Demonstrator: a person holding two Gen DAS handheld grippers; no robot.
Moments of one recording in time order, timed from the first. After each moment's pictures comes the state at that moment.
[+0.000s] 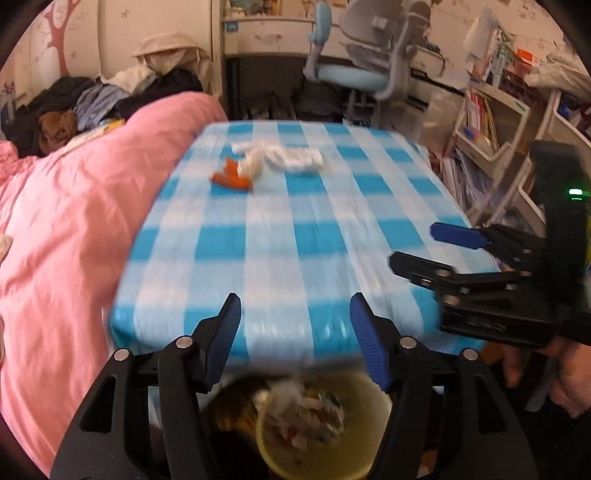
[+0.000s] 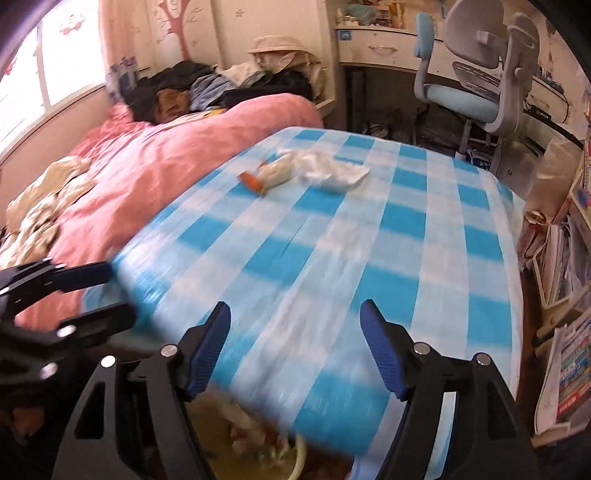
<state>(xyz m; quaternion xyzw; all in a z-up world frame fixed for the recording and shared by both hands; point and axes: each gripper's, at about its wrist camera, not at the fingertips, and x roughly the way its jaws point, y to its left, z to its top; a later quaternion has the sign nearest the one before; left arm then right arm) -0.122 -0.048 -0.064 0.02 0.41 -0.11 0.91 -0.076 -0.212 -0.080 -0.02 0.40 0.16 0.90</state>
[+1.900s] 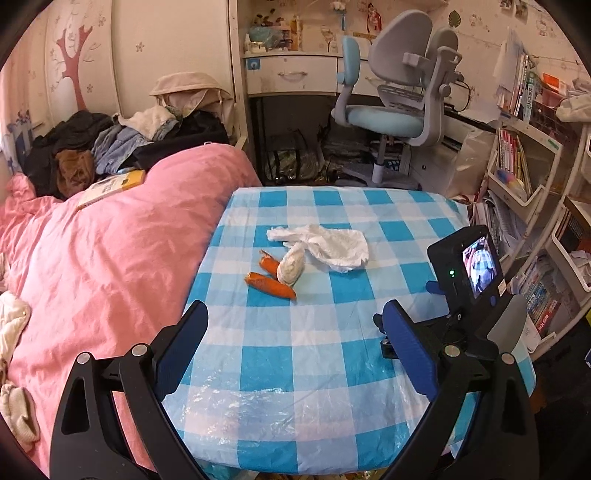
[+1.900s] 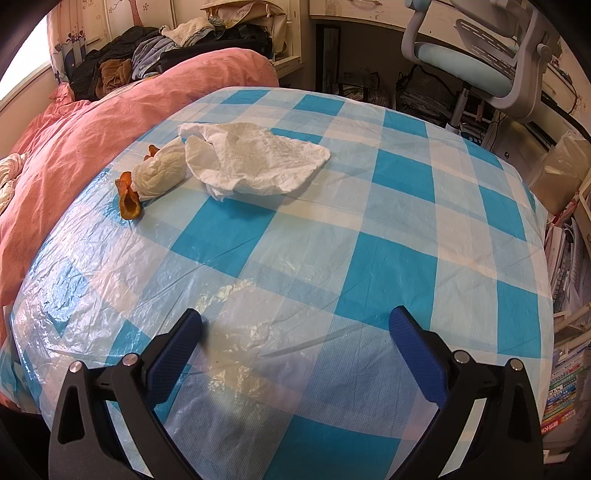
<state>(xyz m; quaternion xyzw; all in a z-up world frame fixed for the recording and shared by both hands) -0.026 -0.044 -0.013 0.04 0.35 -0.07 0.93 0.052 -0.224 -0.129 -0.05 0.47 0.10 0.88</state>
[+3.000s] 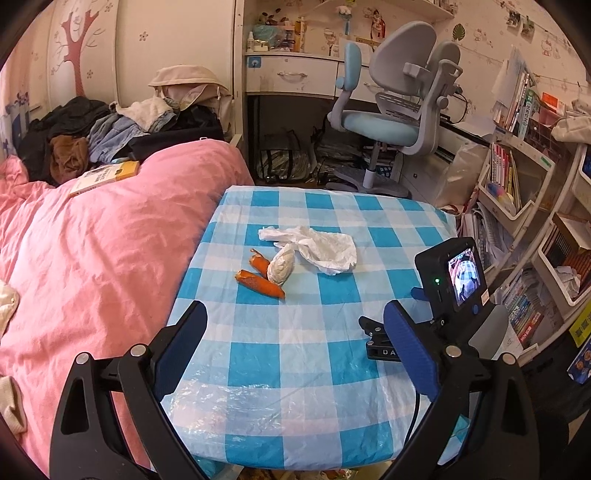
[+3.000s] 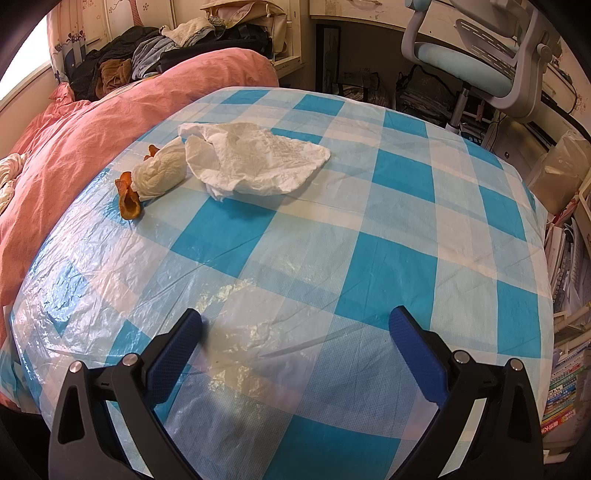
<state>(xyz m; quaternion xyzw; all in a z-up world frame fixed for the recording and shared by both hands) -0.030 -0.035 -0.007 0.00 0.36 -0.09 0.93 0.052 -0.224 -0.130 -0.05 0.47 0.10 0.88</state>
